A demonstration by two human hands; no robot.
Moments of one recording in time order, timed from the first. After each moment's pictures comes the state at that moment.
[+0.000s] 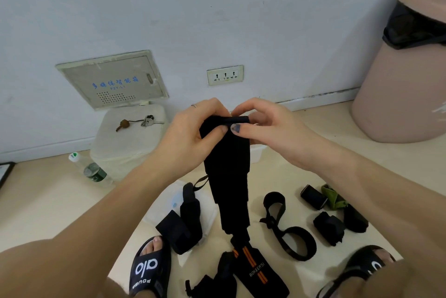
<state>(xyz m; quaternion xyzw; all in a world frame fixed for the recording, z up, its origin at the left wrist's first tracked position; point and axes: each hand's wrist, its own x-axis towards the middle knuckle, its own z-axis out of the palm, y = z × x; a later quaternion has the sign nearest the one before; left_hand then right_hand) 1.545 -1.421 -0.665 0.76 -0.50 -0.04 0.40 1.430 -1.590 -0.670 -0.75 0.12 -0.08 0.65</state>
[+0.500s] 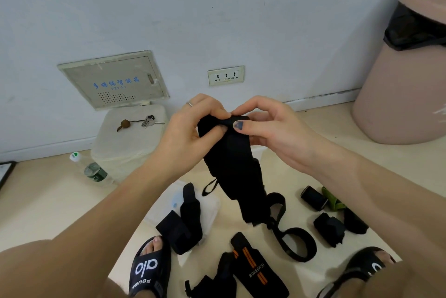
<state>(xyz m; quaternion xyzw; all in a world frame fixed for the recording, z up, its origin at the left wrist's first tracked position) 1.550 -1.422 -0.671 0.73 -0.50 -0.04 0.47 1.429 -1.586 -0.665 -0.67 0.12 -0.09 0.73</state>
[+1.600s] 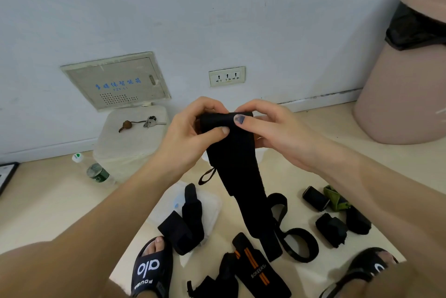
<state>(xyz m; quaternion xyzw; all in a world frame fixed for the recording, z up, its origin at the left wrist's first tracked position) 1.545 -1.420 -0.671 0.65 -0.39 -0.22 0.62 1.429 -1.588 -0.665 -0.71 0.13 -0.06 0.69</state>
